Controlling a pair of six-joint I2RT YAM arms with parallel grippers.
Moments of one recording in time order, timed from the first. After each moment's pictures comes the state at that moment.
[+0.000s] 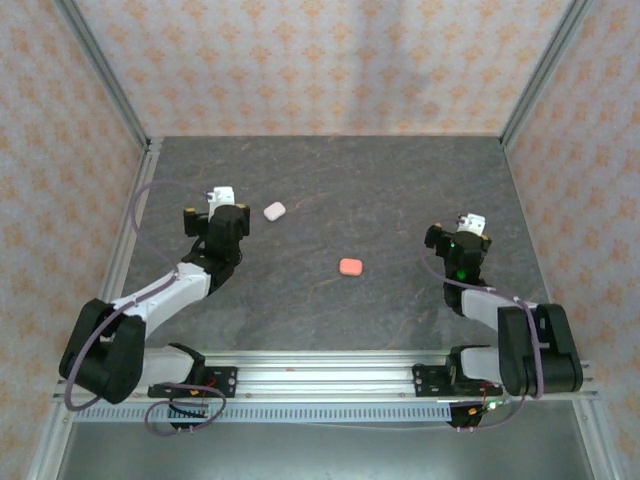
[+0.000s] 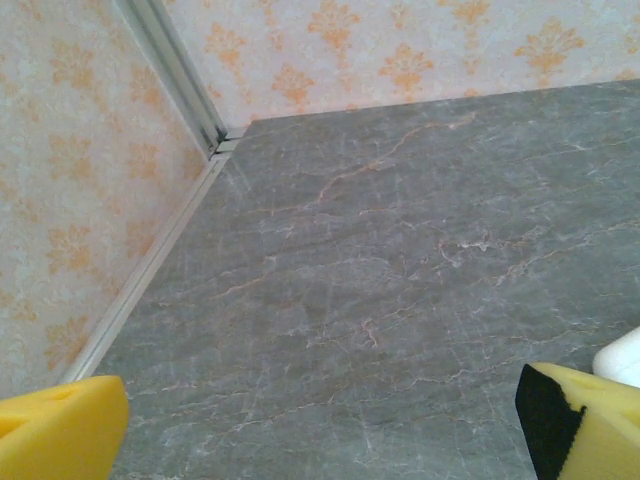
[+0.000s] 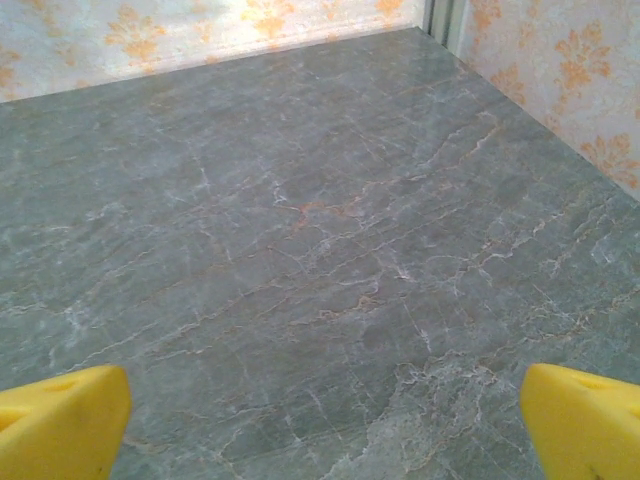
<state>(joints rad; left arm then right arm) -0.33 1.30 0.61 0.22 -0.74 -0.05 0.04 1.29 0.30 0.61 0.29 0.17</state>
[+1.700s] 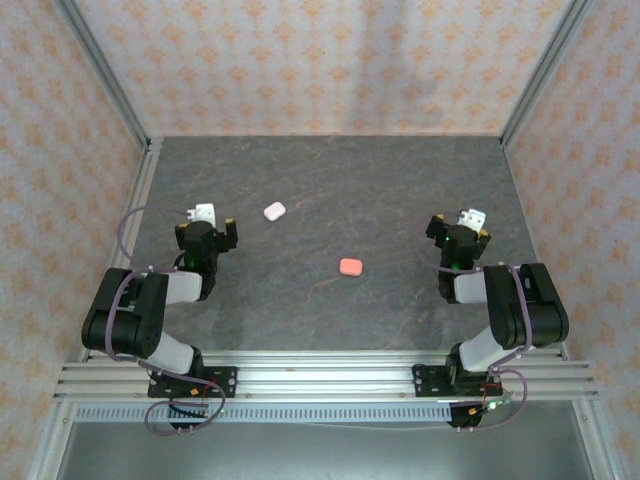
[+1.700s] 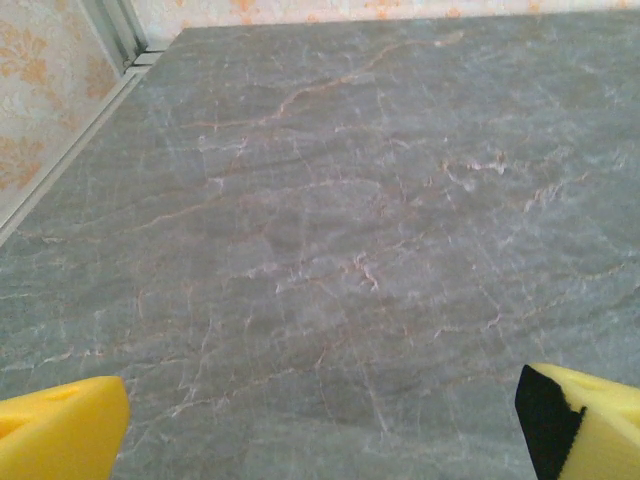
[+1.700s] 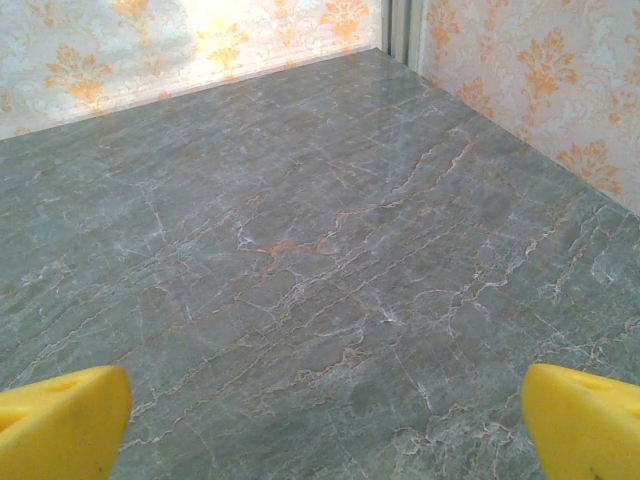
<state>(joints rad) -0.05 1.50 0.41 0.66 -0.30 -0.04 0.04 1.53 0.35 0.84 0.38 0.22</state>
